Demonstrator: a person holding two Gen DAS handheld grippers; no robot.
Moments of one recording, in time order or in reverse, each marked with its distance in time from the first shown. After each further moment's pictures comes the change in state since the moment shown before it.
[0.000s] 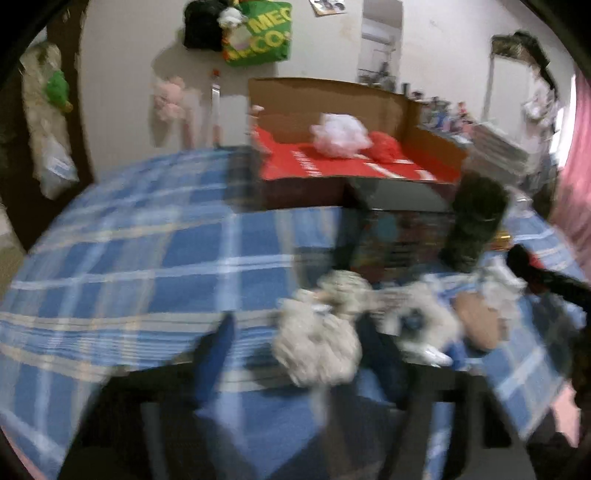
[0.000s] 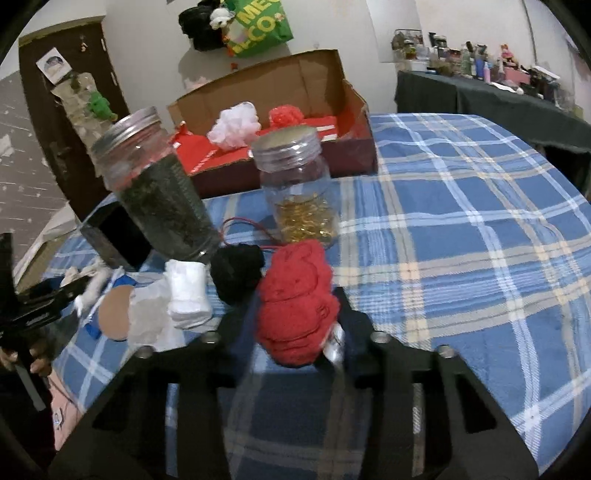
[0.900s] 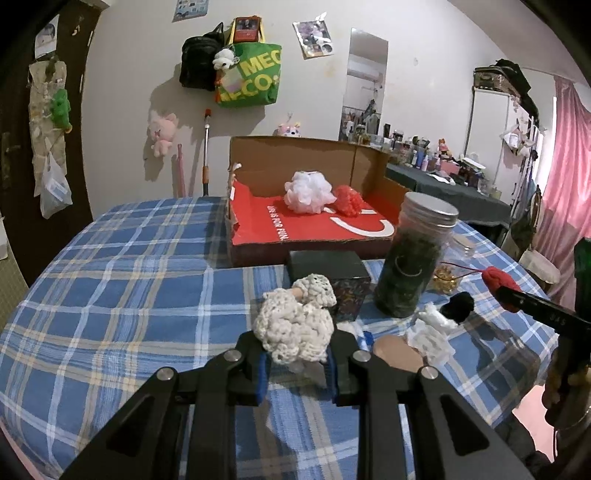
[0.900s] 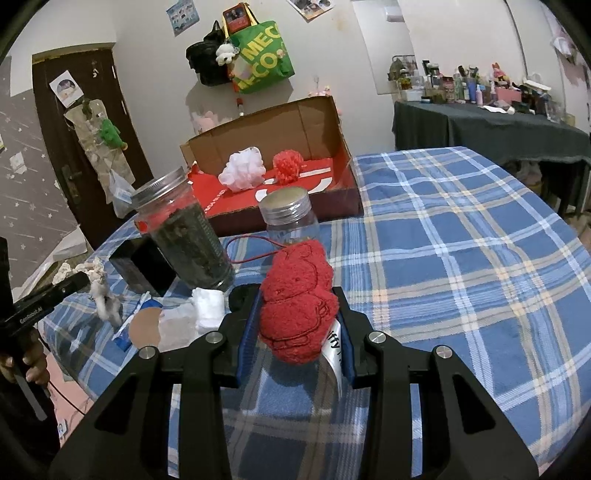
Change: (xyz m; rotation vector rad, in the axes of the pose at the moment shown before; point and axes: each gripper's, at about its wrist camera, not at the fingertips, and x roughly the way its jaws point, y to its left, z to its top) left arm -0.059 -0.028 0.014 -0.029 -0.150 -0.092; right arm -0.049 -0.007 0.004 0.017 -0.130 0.025
